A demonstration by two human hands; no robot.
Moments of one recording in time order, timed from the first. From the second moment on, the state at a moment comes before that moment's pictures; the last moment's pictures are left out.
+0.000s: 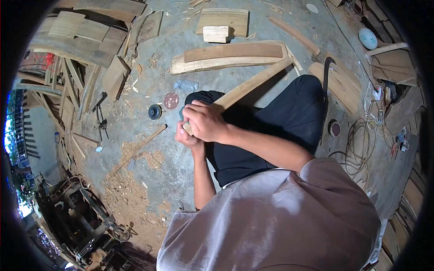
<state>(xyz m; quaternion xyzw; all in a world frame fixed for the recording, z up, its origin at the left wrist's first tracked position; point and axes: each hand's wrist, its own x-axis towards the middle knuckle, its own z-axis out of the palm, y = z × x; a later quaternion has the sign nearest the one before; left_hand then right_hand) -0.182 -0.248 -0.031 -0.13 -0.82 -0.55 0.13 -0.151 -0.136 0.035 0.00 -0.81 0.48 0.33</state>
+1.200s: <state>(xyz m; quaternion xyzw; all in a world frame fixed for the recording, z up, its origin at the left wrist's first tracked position) -0.186 -0.240 -0.031 -0.15 -0.74 -0.64 0.11 -0.086 0.228 -0.141 -0.32 -0.82 0.44 0.19</state>
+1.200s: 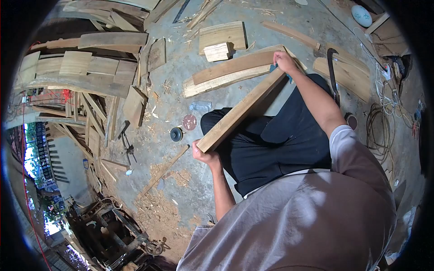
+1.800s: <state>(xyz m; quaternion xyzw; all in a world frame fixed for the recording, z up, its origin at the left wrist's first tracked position) -0.184 -0.243 -0.033 -0.14 -0.79 -0.59 0.12 -0.154 -0.124 0.025 -0.13 -0.80 0.49 0.32</state>
